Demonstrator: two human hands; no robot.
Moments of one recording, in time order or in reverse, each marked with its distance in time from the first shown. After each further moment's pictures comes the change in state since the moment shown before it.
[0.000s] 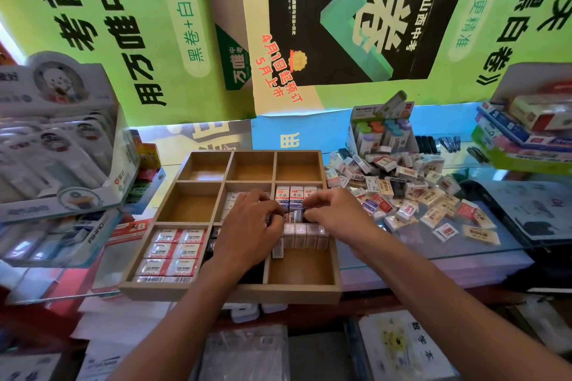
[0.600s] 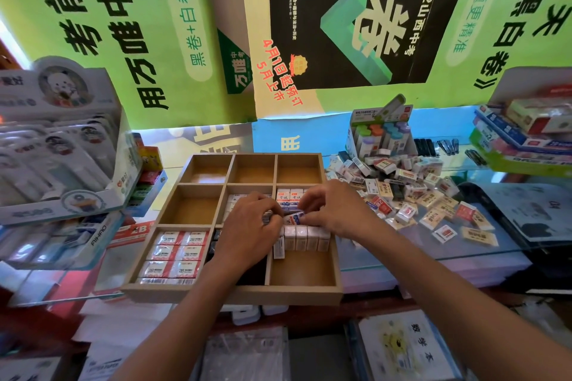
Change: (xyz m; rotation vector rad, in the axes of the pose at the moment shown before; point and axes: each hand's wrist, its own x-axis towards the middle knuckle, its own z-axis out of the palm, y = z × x) left_hand 0.002 -0.003 0.000 -0.093 0.000 -0.046; right_hand 0.009 -0.010 -0.011 -0.408 -0.029 -0.227
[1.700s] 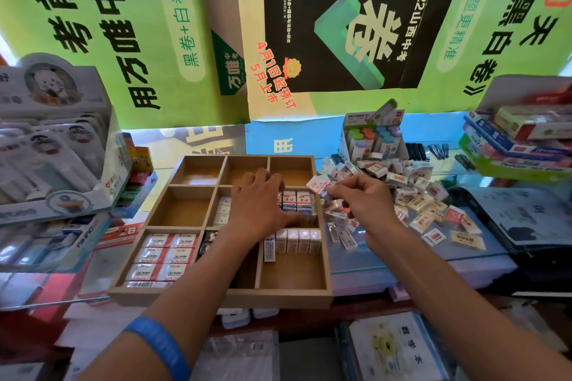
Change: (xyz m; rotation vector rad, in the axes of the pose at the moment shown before) left_hand 0.046 0.022 0.008 0.414 -0.137 0.019; right_hand -0.012 0.028 -0.018 0.786 0.426 0.256
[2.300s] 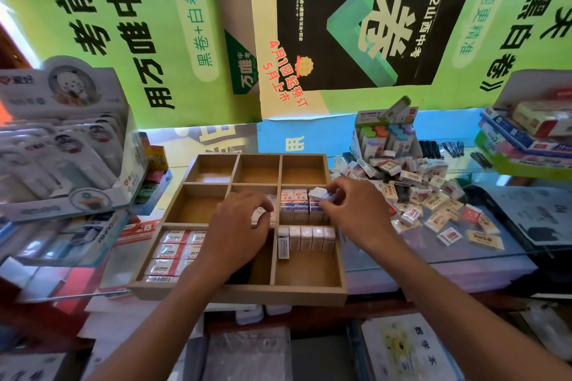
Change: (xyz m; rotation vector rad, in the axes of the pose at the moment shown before) left_hand -0.062 -0.041 -0.012 -0.334 0.230 0.046; right_hand -0.004 0.010 0.024 -0.828 -0.008 -0.449
